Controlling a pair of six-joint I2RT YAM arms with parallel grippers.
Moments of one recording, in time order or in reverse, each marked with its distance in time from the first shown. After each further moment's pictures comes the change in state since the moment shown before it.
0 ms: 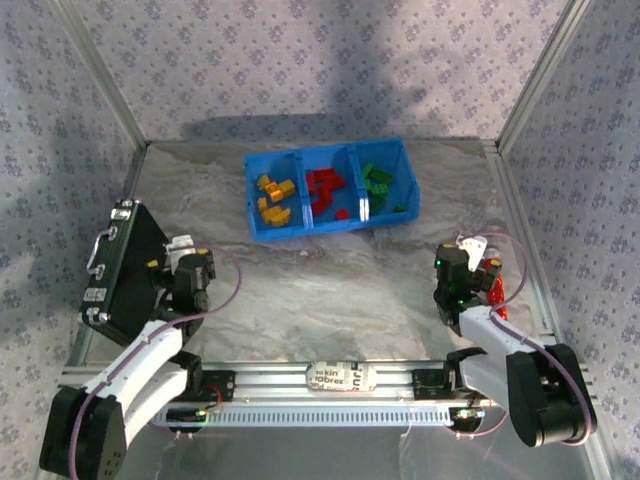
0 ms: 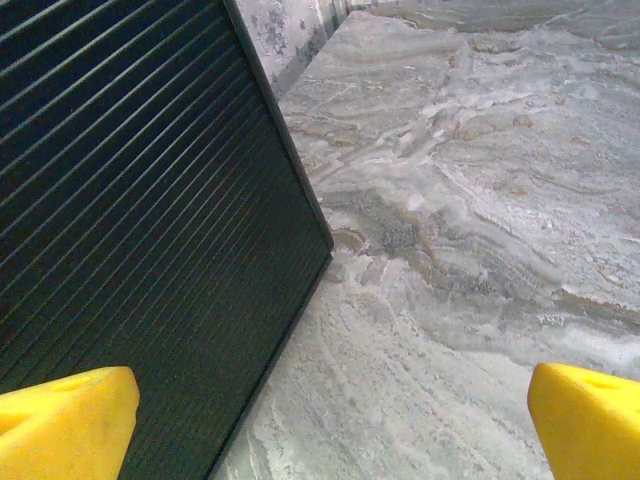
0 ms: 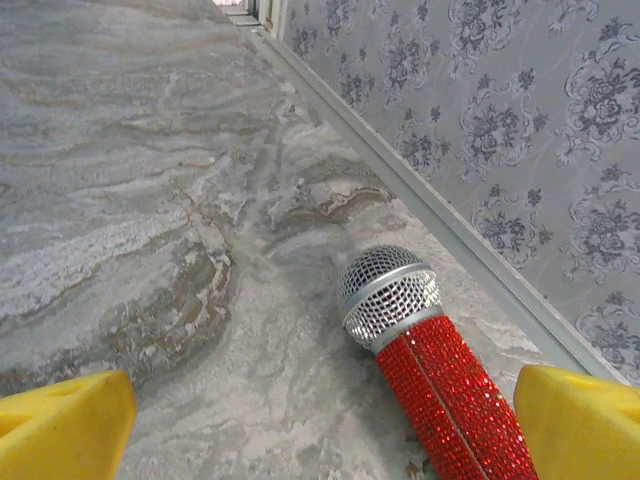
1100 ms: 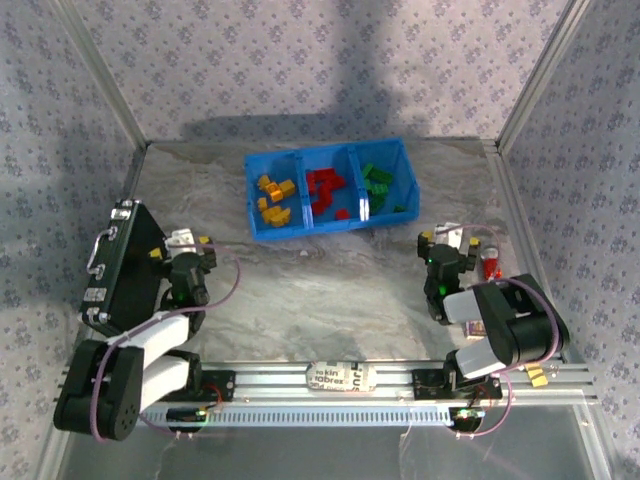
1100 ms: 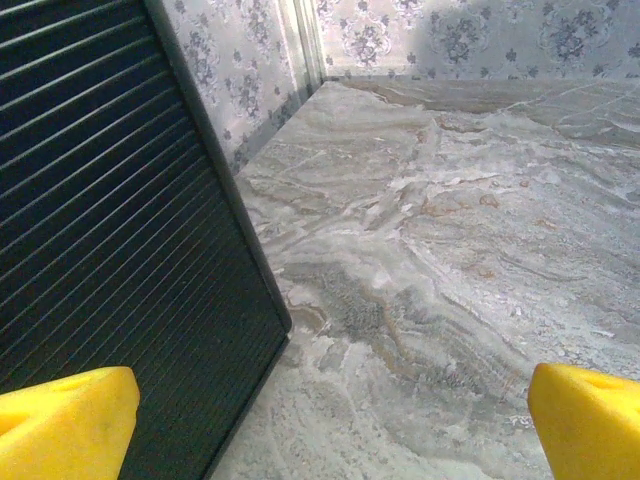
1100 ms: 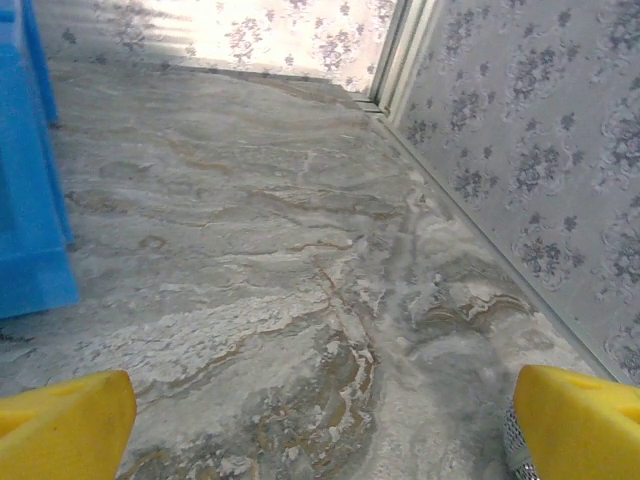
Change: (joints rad) left arm 0.099 0.268 -0.079 0.552 0.137 0.086; right arm 0.040 0.421 -0.012 0.657 -0.130 -0.238
